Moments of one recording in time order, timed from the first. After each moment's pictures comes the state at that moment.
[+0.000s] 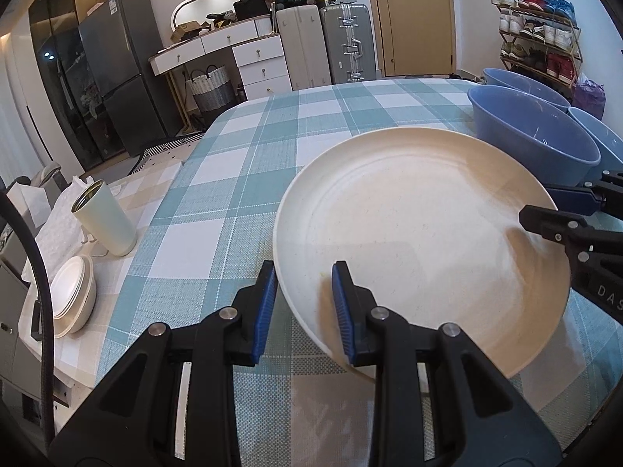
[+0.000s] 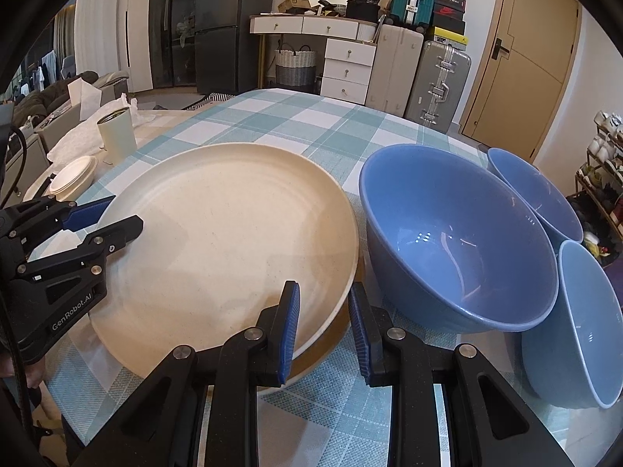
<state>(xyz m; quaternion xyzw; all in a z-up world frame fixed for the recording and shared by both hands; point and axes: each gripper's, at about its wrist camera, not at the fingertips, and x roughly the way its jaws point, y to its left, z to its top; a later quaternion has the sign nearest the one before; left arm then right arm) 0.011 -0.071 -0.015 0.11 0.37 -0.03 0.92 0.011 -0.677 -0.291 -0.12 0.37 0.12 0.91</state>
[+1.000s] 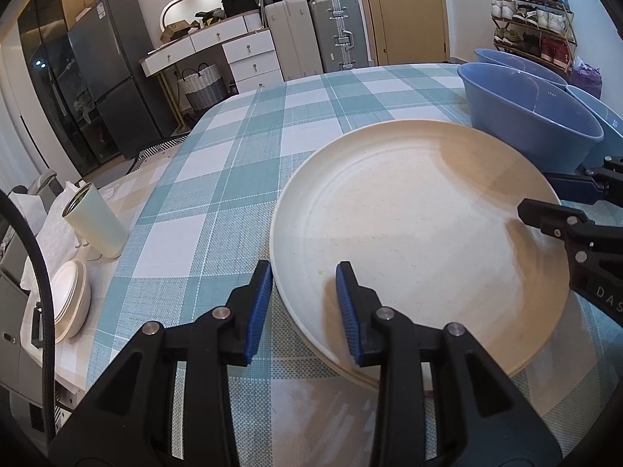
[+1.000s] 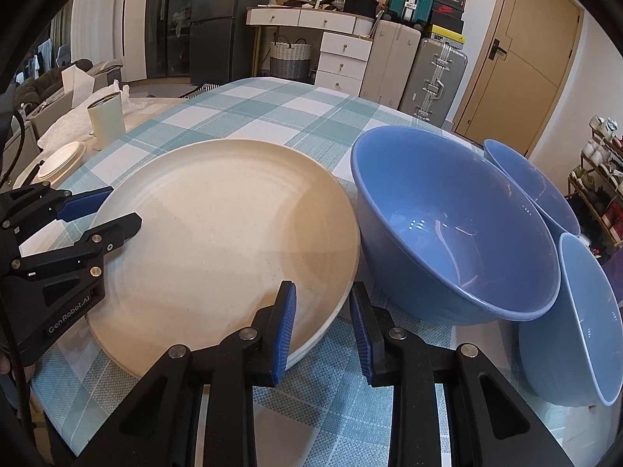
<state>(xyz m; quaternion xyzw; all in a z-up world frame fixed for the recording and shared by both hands) 0.019 -0.089 -0.039 0.12 0.38 -0.05 0.92 0.015 -0.680 -0.309 -0.14 0.37 0.10 0.91</state>
